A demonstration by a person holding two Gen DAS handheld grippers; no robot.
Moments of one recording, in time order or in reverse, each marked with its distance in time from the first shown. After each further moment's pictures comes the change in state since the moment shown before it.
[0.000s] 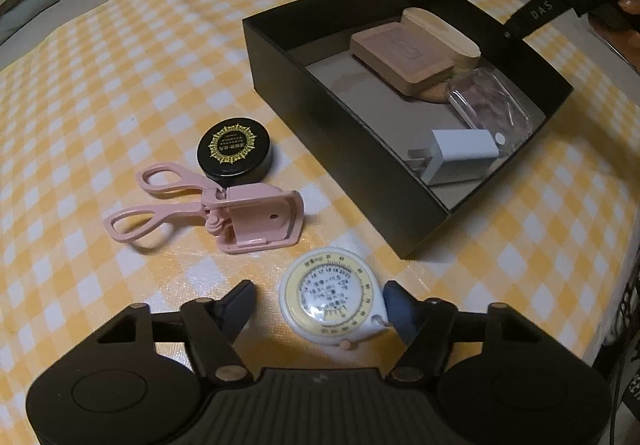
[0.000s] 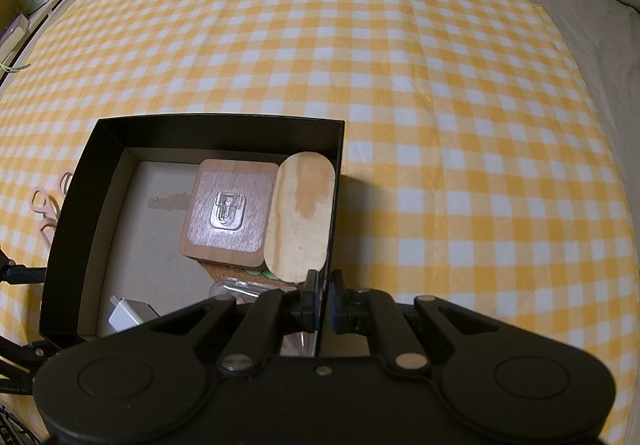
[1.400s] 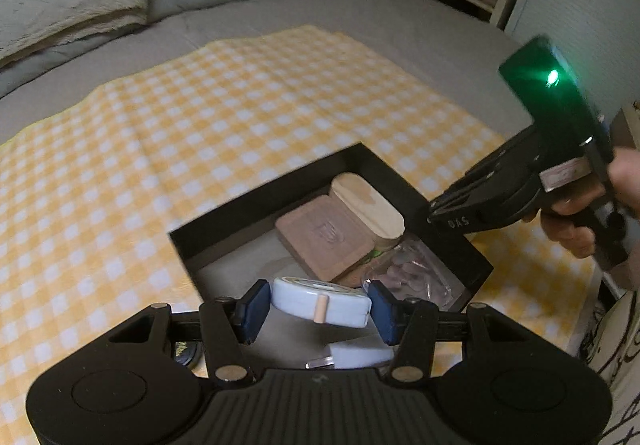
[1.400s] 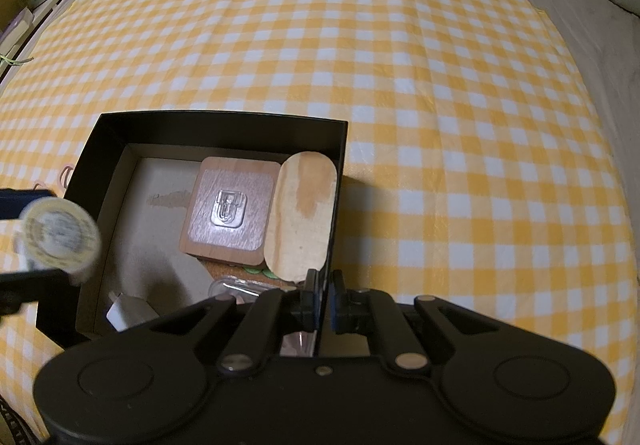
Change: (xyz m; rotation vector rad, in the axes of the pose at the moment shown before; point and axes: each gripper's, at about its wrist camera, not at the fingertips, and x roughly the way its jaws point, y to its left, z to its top) left arm -0.038 -0.034 0.092 -0.015 -0.250 -0.113; right arm 0.003 0.003 0.001 -0.003 -0.002 -0.004
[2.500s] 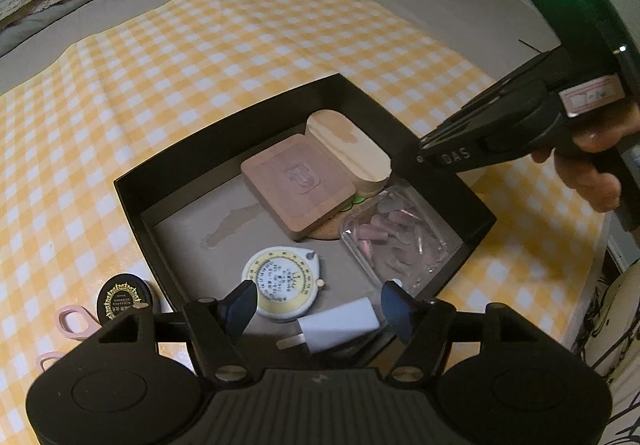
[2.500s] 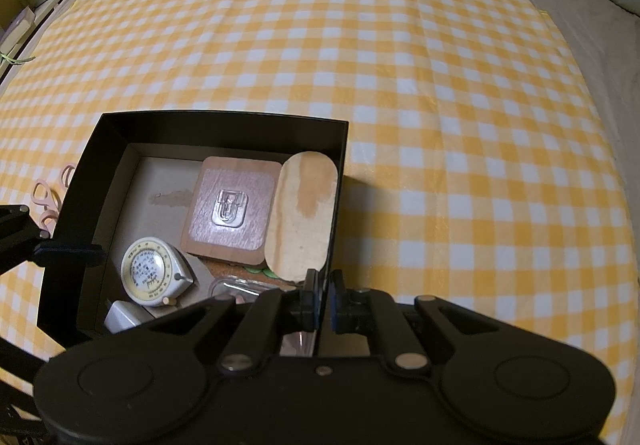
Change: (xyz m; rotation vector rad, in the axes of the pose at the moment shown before) left arm 0.025 -0.017 -0.011 0.005 0.131 -0.019; right arm 0.000 0.001 0.000 -0.001 -0.002 0.002
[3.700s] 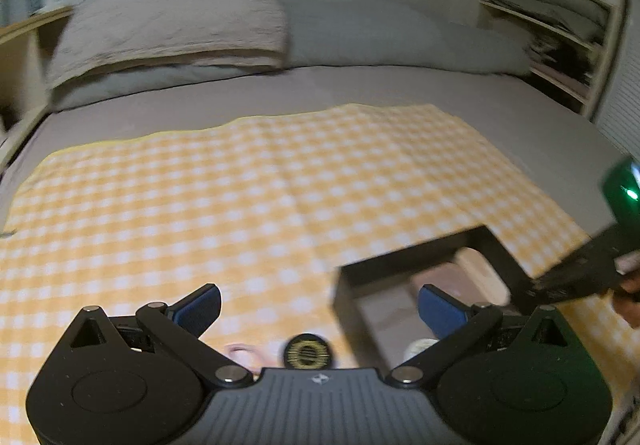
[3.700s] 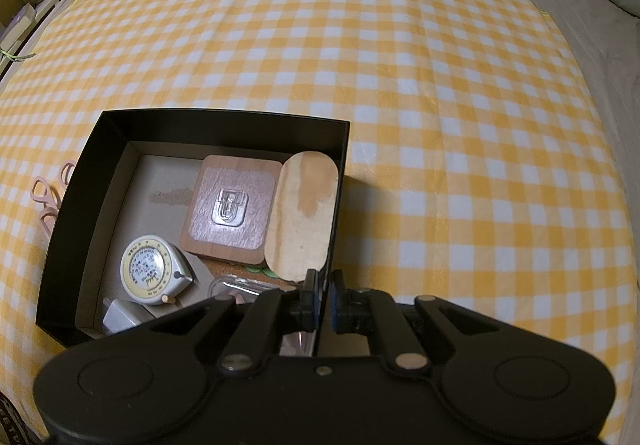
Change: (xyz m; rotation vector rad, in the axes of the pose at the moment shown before) left arm -0.094 0.086 -0.021 -0.256 -0.350 0.262; right arm -0.001 0.002 -0.001 -0.007 -0.001 -0.007
